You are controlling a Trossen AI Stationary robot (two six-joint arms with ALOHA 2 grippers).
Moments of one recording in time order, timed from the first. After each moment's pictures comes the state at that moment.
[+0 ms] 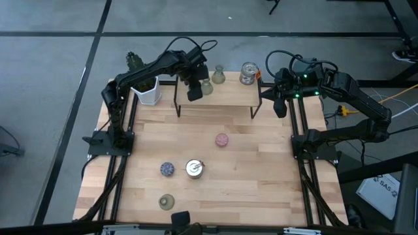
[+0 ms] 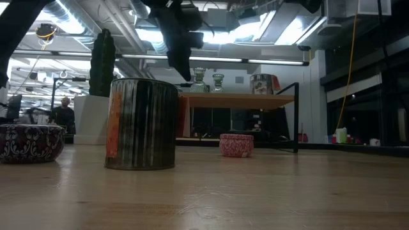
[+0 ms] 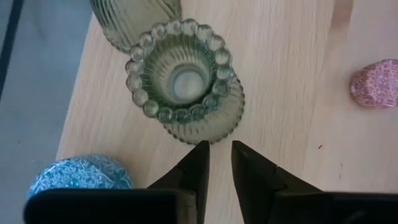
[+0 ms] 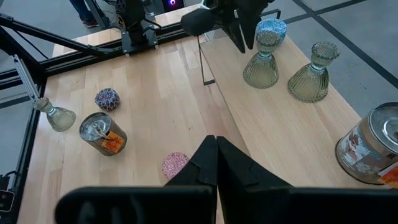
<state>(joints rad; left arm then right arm) 0.58 1.88 1.87 -1.11 0.06 0.34 -0.36 1.09 1.47 -1.01 -0.16 0.04</state>
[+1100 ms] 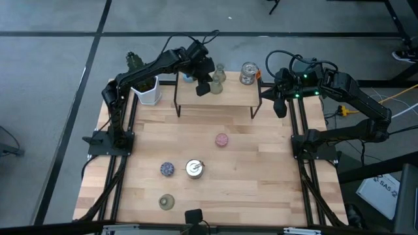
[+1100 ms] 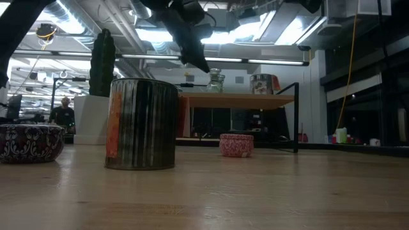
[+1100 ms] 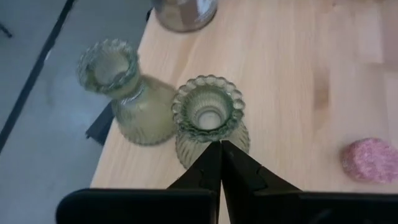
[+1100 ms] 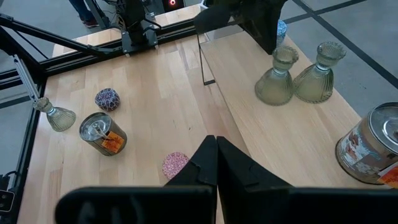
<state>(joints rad) 0.59 1.88 1.87 -0.85 0.19 0.33 -0.36 1.09 1.47 -1.01 -0.16 0.04</state>
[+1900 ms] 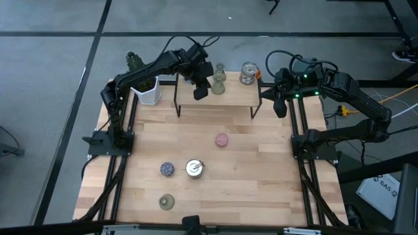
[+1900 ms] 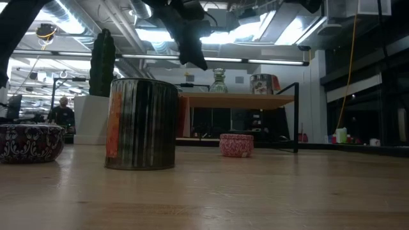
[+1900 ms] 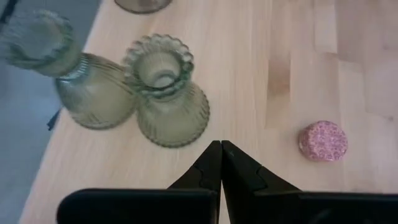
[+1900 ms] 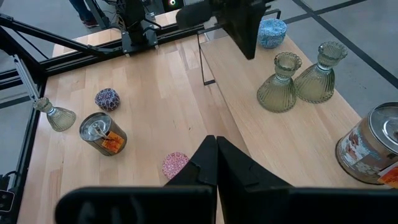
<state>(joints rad) 0.58 1.86 1.87 -0.94 0.26 0.30 -0.36 1.09 1.47 -1.01 -0.16 0.04</state>
